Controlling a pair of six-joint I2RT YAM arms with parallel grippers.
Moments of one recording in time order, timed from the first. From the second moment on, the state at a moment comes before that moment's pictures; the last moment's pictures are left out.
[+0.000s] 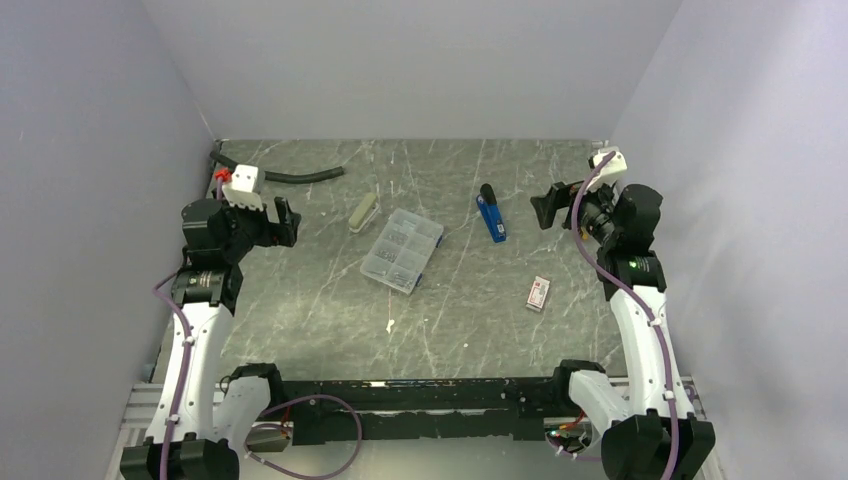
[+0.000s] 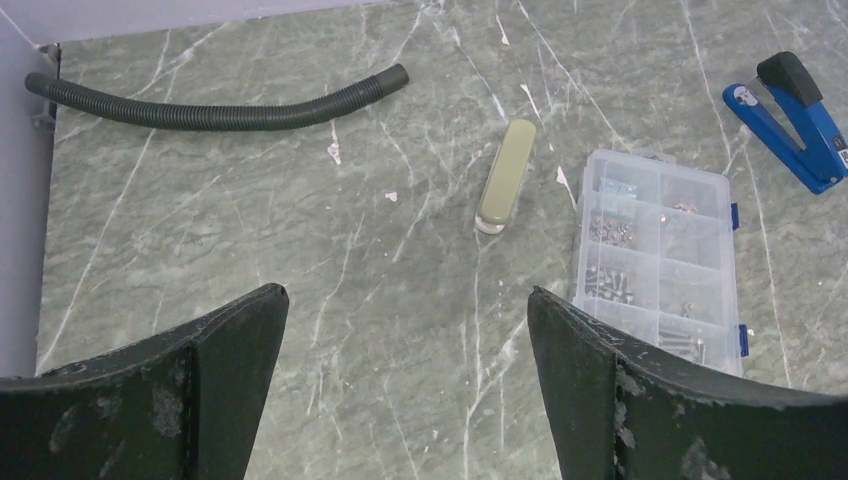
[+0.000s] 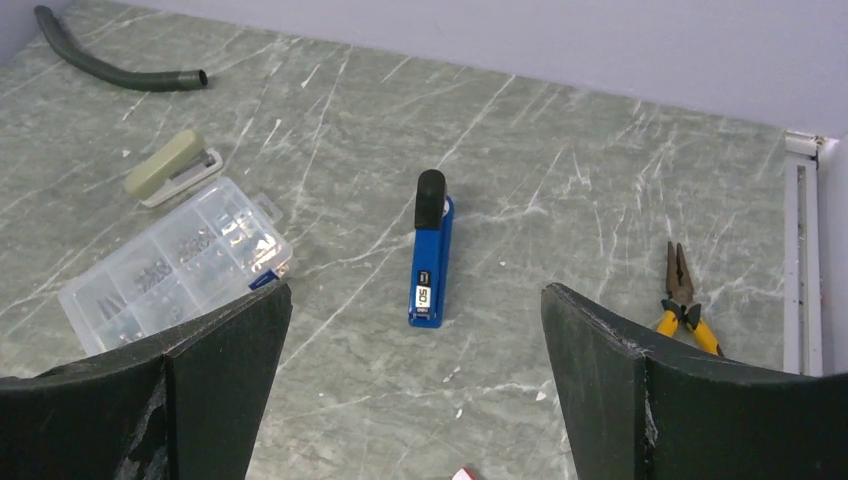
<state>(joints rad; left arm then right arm) 0.09 0.85 0.83 -0.27 0.32 0.04 -0.11 0.93 0.90 -0.17 -0.48 -0.01</state>
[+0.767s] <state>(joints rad) 0.09 0.85 0.83 -0.34 0.42 0.08 -0.12 0.90 0.87 -0.17 -0.47 -0.02</state>
